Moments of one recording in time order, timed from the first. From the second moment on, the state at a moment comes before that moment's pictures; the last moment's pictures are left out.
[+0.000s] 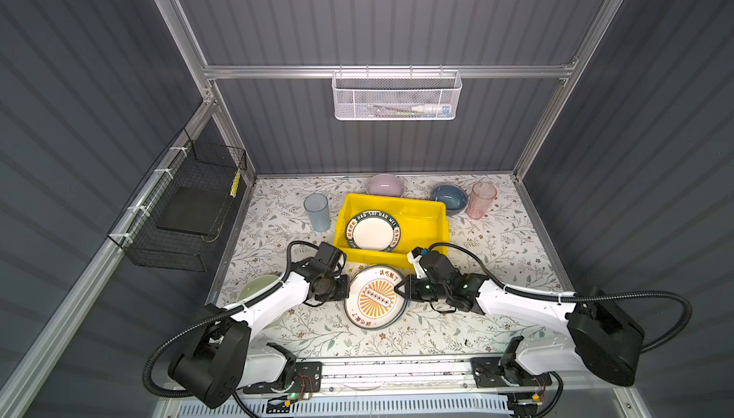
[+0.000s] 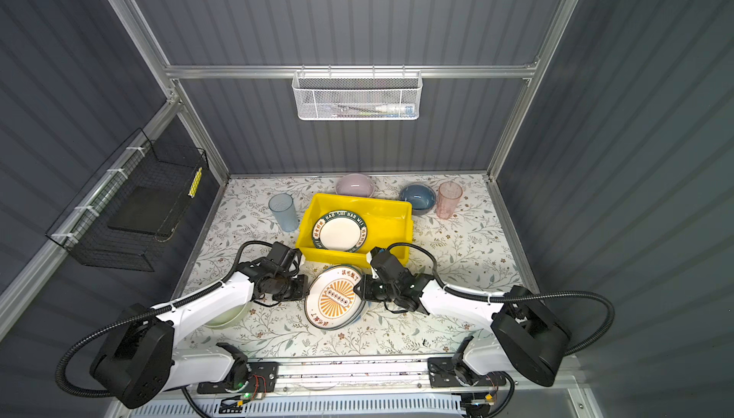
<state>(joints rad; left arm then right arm) -0.54 1.30 0.66 -0.55 0.22 -0.48 0.86 1.35 0.62 -0.04 -0.24 0.90</state>
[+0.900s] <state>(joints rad) -0.54 1.24 0.95 -0.78 0.07 -0.47 0.73 1.21 0.65 -0.20 -0.30 0.76</state>
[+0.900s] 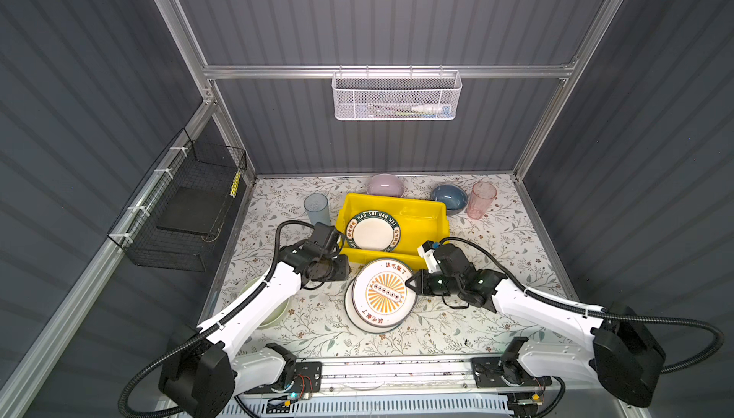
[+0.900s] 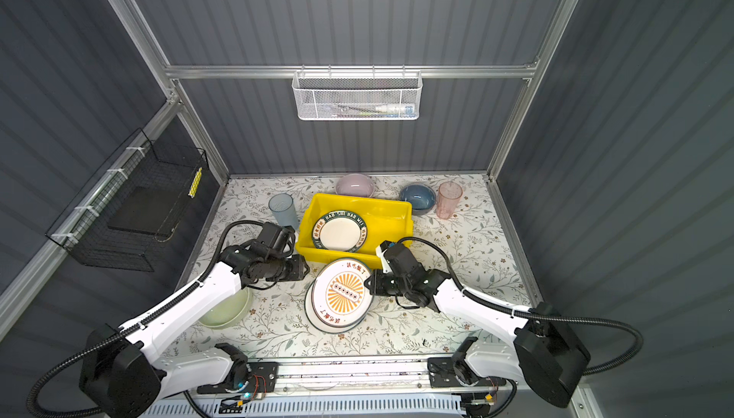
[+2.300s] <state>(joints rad) -0.36 1.68 1.23 -0.71 0.03 -0.26 0.54 1.76 1.33 -0.35 -0.06 0.71</state>
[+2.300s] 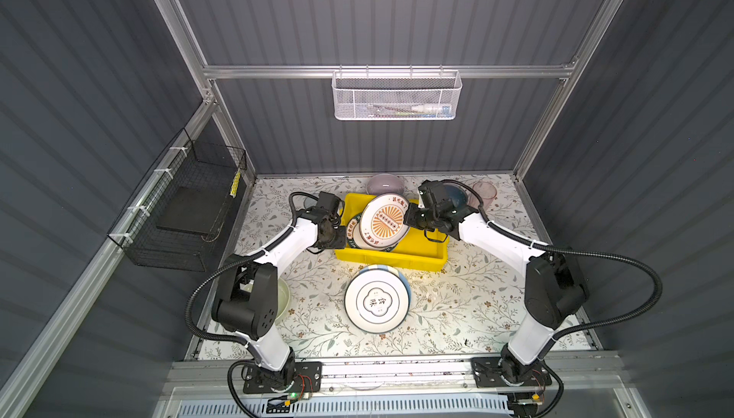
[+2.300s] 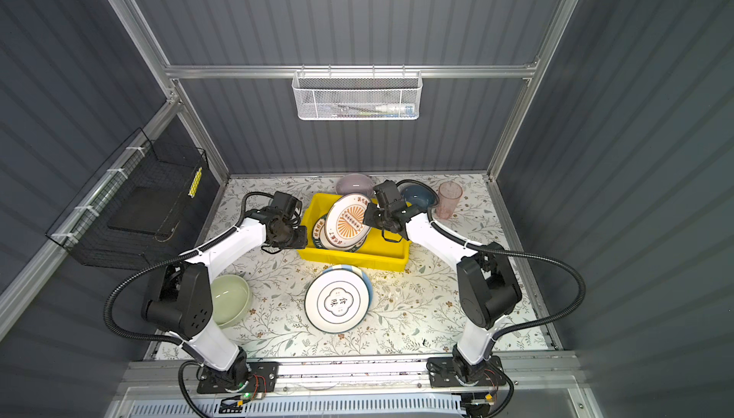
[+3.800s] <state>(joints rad) -0.35 1.68 1.24 -0.72 0.12 -0.27 0.57 1.99 1.48 -0.39 -0.10 0.76</state>
